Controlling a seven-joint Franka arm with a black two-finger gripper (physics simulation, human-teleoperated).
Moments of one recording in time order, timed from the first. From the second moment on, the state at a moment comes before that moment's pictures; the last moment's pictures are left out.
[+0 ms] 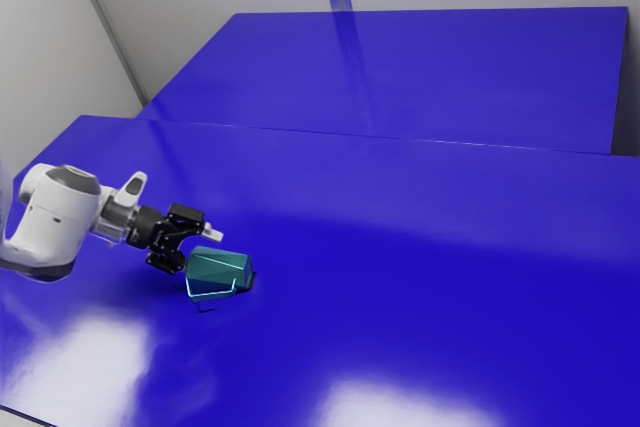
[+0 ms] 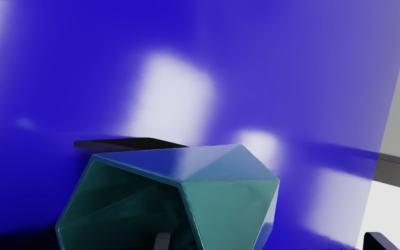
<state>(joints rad) 0.06 0.07 0.34 -2.36 -1.04 1.98 0.69</state>
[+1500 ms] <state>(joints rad) 0.04 -0.03 0.00 -2.11 -0.04 2.13 0.45</state>
